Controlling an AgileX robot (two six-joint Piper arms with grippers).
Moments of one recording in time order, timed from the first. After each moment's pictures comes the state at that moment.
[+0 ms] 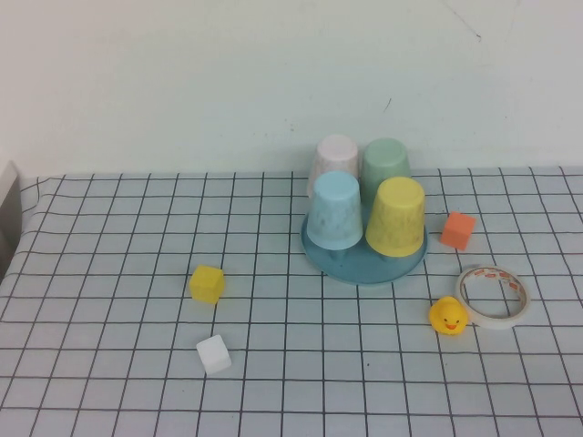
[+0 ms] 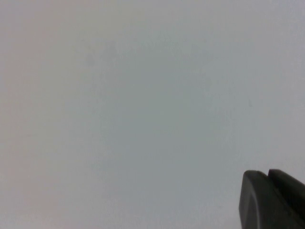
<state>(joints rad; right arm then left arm) 0.76 0.36 -0.41 -0.10 0.81 -0.04 -0.51 0.40 -0.54 -1.77 -0.36 1.88</state>
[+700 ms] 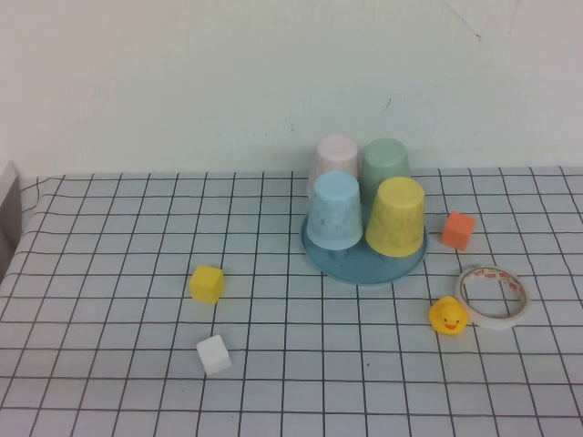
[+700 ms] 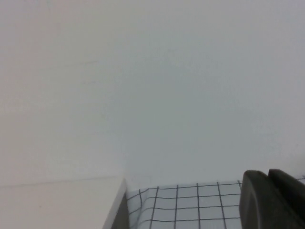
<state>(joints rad) 0.76 0.36 -0.41 -0.10 0.81 -0.04 -0.11 0.05 -0.13 -1.76 -0.16 1.83</state>
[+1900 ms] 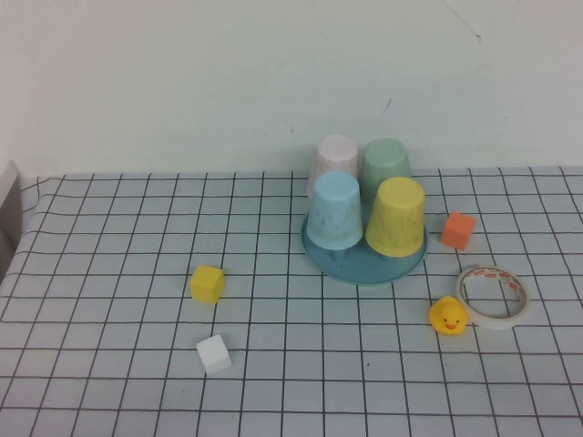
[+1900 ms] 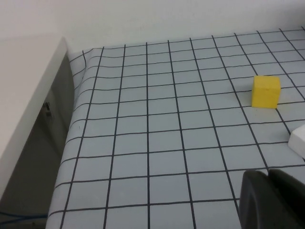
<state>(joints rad) 0.76 0.36 -0.41 -0.10 0.81 -0.04 -0.03 -0.01 0.02 -0.10 0.35 0.09</state>
